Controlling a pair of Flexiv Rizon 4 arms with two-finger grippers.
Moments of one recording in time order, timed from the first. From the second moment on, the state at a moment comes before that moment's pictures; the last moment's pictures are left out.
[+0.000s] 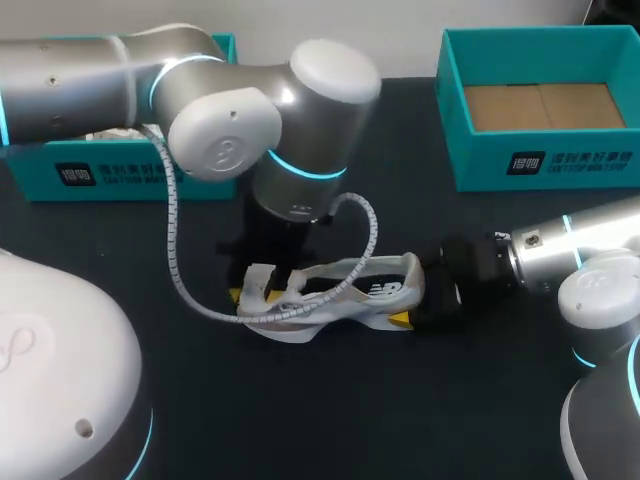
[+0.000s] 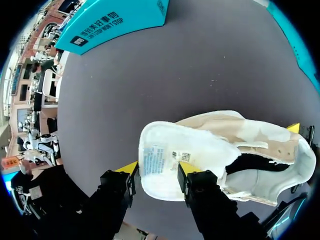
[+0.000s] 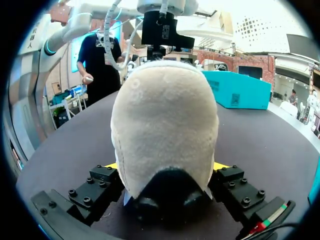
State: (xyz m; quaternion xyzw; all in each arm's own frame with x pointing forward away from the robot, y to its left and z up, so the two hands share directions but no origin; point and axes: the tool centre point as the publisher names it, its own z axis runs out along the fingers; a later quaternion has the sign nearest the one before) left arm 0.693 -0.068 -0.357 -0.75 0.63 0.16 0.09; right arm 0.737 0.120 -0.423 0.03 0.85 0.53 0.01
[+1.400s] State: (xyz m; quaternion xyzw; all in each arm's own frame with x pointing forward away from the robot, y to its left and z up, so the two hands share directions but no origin) left arm 0.717 -0.135 -0.212 -0.44 0.90 0.00 -0.02; right arm 0.737 0.120 -0.423 0.03 0.85 0.53 0.01
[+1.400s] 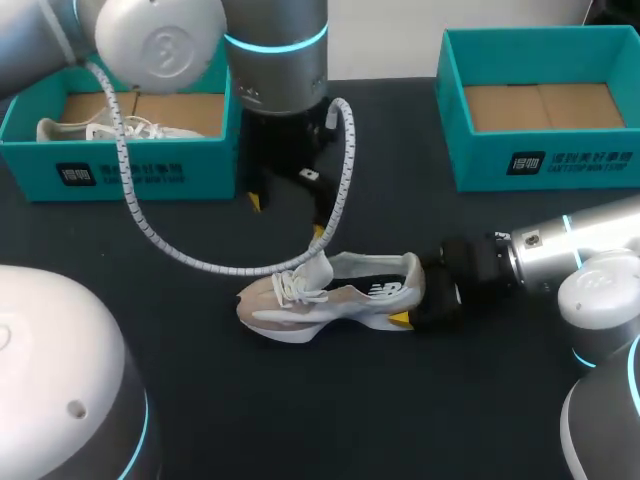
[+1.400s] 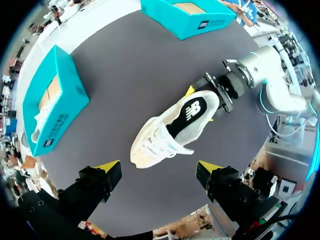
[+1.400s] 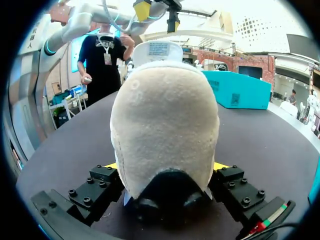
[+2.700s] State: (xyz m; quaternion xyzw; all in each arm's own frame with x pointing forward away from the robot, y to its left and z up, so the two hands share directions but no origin) left arm 0.685 -0.201 -0.252 0.03 1.00 -0.03 -0.05; right arm 0.737 0.120 -0.423 0.03 0.85 0.53 0.01
